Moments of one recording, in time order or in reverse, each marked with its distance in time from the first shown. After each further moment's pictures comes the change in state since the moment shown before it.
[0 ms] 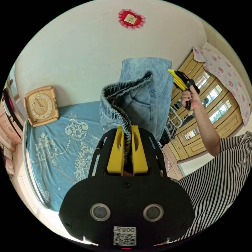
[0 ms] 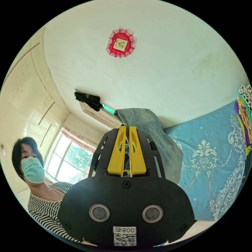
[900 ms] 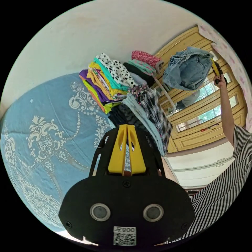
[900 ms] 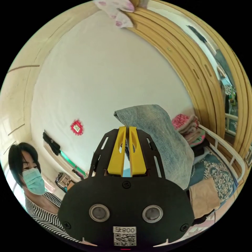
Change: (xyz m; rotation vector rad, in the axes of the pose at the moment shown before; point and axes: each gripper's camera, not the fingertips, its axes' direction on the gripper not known) left arm -0.012 -0.113 0.566 -0.180 0.244 0.091; right arm 0.102 -0.133 -0.573 0.571 0.514 -0.132
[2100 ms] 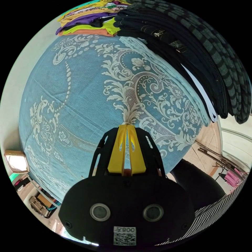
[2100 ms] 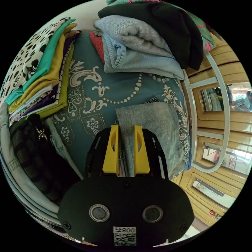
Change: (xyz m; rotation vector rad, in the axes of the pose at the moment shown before) left arm -0.239 0.033 0.447 -0.682 -0.534 0.198; right arm 0.381 0.194 0.291 -1.062 0.989 -0.202
